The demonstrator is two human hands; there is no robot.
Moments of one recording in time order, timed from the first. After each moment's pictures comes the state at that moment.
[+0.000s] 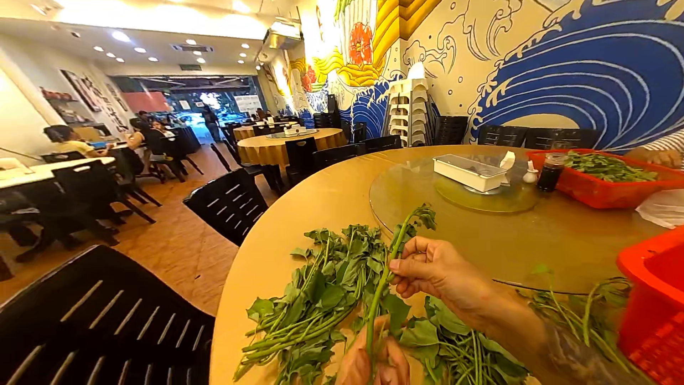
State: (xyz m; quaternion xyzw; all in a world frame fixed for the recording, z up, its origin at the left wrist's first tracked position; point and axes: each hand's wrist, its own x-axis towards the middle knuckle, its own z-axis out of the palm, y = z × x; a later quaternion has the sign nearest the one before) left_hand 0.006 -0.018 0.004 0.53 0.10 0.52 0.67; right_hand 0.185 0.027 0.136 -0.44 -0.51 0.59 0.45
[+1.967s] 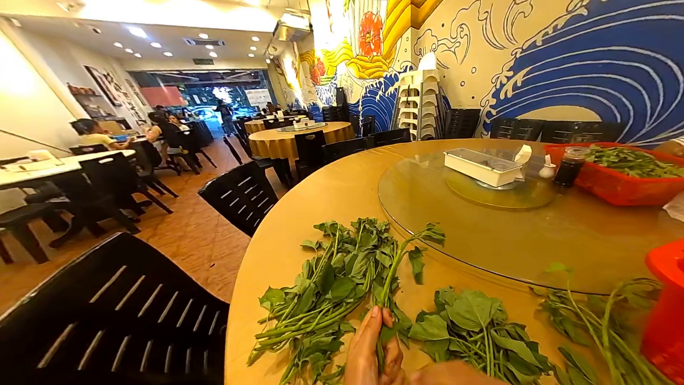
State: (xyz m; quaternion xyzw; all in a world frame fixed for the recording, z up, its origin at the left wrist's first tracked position) left_hand 0.026 -0.016 0.023 0.36 0.34 0.56 0.67; right_hand 0.180 -0.061 0.038 -0.21 -0.80 0.09 0.55
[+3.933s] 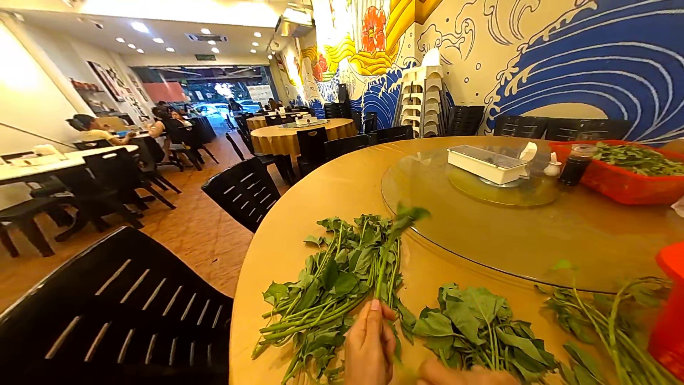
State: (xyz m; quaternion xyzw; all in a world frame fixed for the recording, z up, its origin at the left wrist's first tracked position) left_hand 0.019 -0.010 0.020 0.47 0.50 0.53 0.50; right_hand 0.169 -0.077 0.055 -0.49 -0.82 0.05 0.29
